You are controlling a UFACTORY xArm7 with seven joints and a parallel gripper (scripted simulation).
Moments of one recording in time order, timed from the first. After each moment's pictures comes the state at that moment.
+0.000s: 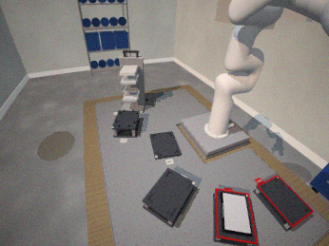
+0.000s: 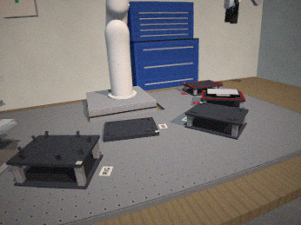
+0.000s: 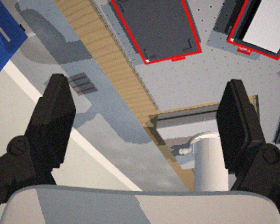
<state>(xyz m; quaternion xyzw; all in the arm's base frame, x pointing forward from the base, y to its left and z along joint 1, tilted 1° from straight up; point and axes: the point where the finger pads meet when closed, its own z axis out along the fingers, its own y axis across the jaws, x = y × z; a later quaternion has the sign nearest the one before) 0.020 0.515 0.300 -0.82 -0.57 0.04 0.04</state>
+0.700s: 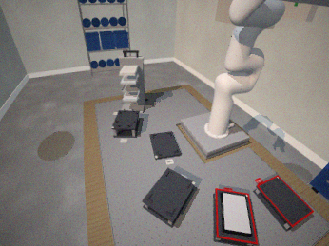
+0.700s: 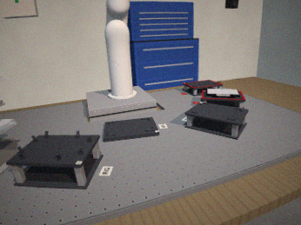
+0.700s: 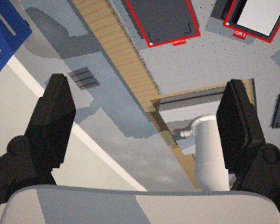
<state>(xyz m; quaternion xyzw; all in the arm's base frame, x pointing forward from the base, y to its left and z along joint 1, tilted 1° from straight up) 0.019 0.515 0.363 -0.82 -0.56 0.04 0.04</state>
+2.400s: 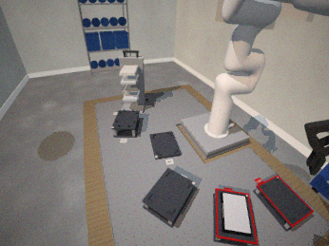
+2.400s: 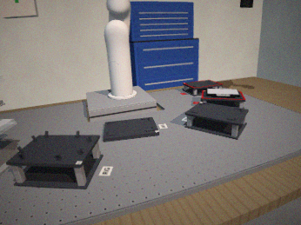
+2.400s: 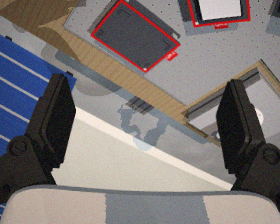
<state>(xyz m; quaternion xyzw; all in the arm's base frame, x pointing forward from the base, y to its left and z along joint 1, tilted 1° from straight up) 0.148 0.493 0.351 -0.93 -0.35 0.03 0.03</state>
